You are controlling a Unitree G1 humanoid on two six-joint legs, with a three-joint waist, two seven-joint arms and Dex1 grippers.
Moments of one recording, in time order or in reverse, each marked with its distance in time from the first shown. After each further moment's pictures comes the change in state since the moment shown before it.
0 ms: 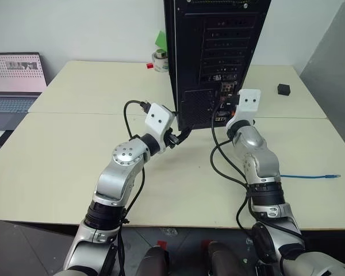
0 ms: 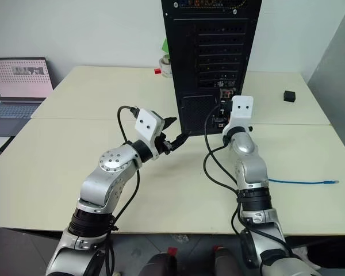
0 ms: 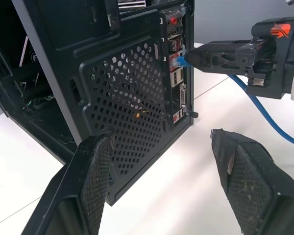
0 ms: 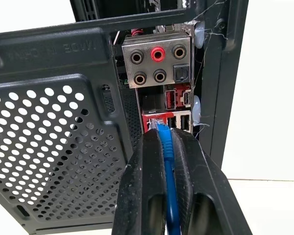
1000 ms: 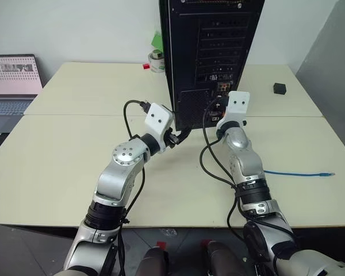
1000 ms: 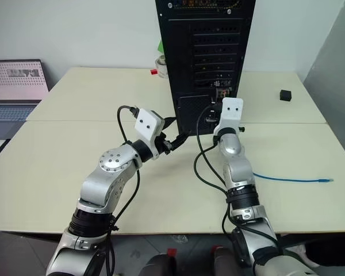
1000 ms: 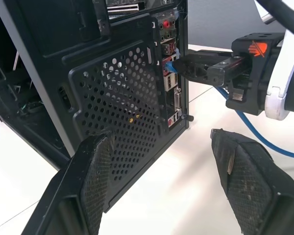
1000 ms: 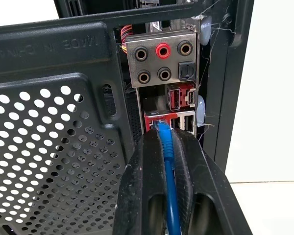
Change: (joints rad) left arm 0.000 -0.004 0.002 -0.002 0.002 0.001 0.004; right arm -0.042 0.064 0.033 0.171 -0.064 -0.189 -0.085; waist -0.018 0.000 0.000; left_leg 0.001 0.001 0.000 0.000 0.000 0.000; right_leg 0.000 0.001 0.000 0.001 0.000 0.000
